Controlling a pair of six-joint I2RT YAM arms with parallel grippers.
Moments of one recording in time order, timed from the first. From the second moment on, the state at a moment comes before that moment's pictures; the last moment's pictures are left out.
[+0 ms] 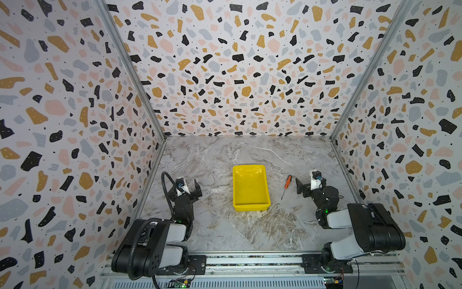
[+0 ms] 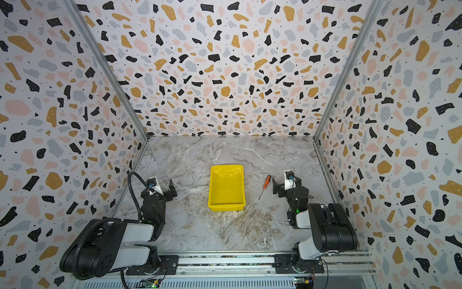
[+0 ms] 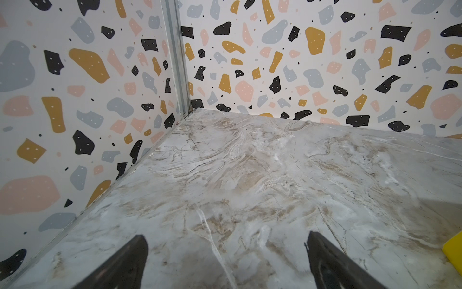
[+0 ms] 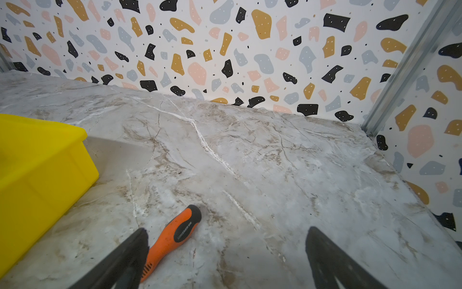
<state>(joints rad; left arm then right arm) -0.14 1.33 0.07 1.11 -0.37 -0.06 0.03 1.50 0.20 1.12 -0.19 -0.12</state>
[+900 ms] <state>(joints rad) -0.14 1.33 0.07 1.11 -0.37 -0.06 0.24 0.99 0.48 0.24 0.37 0.27</state>
